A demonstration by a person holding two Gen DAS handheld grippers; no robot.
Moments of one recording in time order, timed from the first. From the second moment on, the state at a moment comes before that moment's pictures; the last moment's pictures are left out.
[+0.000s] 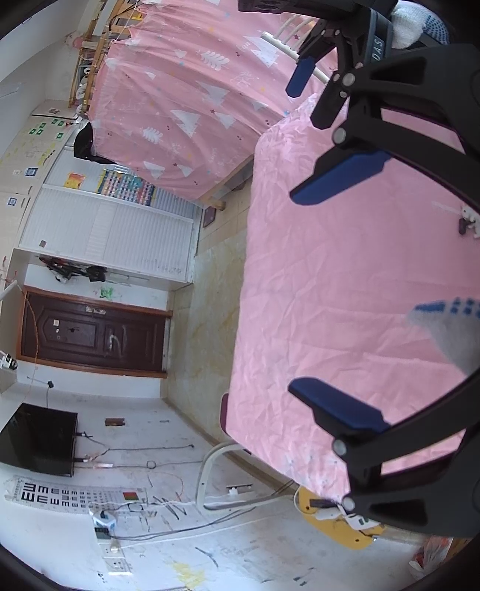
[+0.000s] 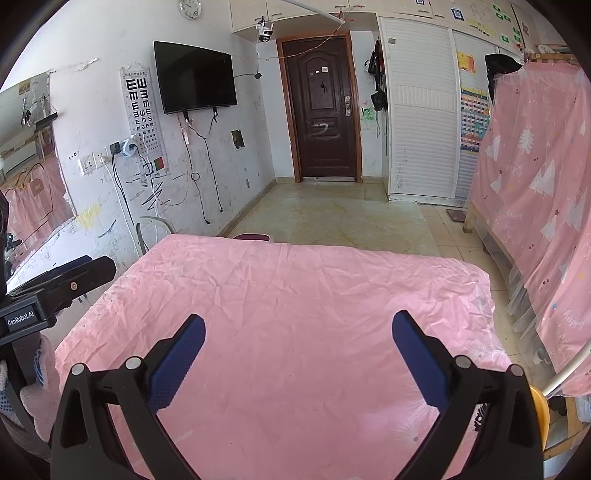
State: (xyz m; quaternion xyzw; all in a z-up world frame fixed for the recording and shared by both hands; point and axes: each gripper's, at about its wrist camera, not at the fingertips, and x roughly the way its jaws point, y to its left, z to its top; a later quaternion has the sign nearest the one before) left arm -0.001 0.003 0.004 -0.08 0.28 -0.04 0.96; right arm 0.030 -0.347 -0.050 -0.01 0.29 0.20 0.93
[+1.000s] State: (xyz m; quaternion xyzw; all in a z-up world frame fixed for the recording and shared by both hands) left arm 0.003 0.008 -0.002 -0.08 0.29 -0.03 0.95; right arm 0.033 -0.346 -0.052 -0.02 0.30 0.20 0.93
